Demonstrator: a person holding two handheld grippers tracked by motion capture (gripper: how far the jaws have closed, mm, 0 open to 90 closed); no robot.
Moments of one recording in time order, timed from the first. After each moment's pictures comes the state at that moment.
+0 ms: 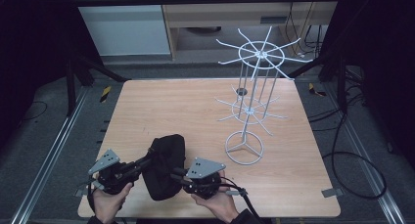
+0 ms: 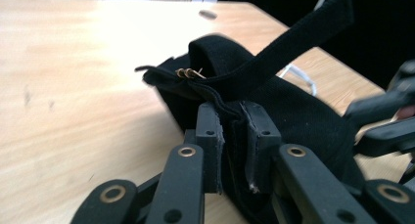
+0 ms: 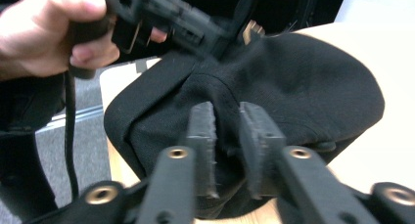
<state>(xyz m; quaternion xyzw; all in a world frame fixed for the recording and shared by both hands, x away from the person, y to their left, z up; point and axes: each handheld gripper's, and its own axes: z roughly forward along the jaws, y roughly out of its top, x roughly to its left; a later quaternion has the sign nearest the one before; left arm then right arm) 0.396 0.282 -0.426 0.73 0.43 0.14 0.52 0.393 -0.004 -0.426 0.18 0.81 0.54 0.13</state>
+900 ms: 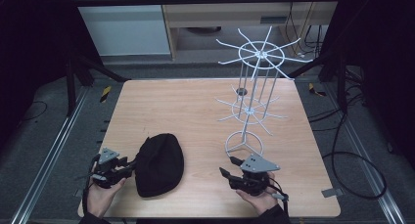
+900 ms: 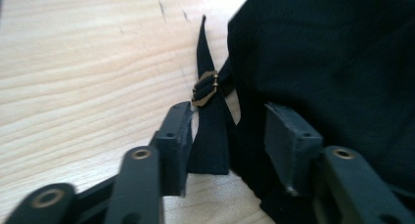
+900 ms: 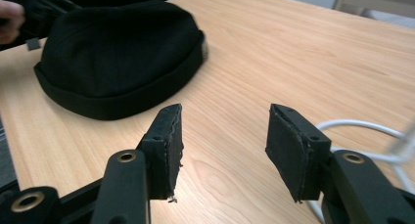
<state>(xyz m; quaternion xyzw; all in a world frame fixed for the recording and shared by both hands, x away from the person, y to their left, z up) 0.428 0.313 -0.465 0.75 0.51 0.22 0.35 0.399 -0.126 -0.450 0.33 0.77 0.50 0.20</state>
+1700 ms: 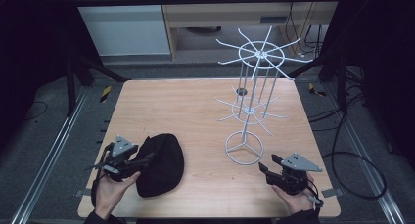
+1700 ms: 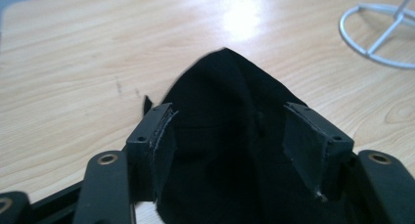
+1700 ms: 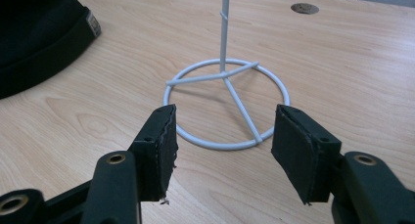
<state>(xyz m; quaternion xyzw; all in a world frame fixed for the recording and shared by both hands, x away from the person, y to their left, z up) 0.427 0.248 -0.403 0.78 0.46 0.24 0.36 0.397 -0.220 -0.457 0.44 0.74 0.45 0.25</state>
